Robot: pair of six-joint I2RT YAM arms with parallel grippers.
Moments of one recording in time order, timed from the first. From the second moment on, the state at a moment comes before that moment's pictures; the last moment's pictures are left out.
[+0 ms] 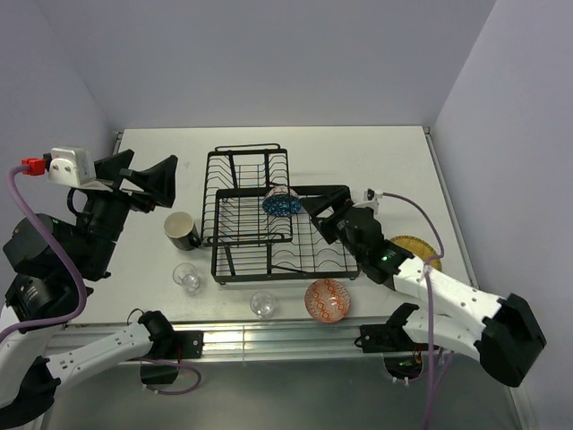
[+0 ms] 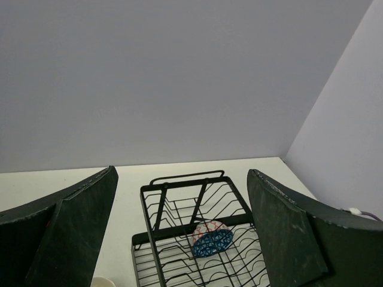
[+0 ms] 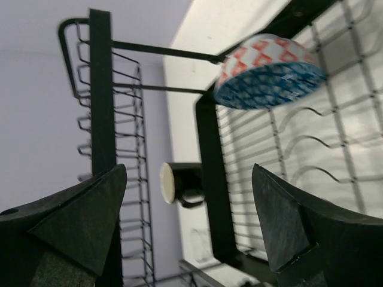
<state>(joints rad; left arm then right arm) -0.86 0.71 1.36 -0.35 -0.56 -0.07 0.71 1.05 0.54 0.23 0.29 1.36</state>
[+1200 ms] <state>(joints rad) -0.86 0.67 1.36 -0.42 -0.61 -0.16 0.85 1.24 0.91 -1.03 0.07 1.74</state>
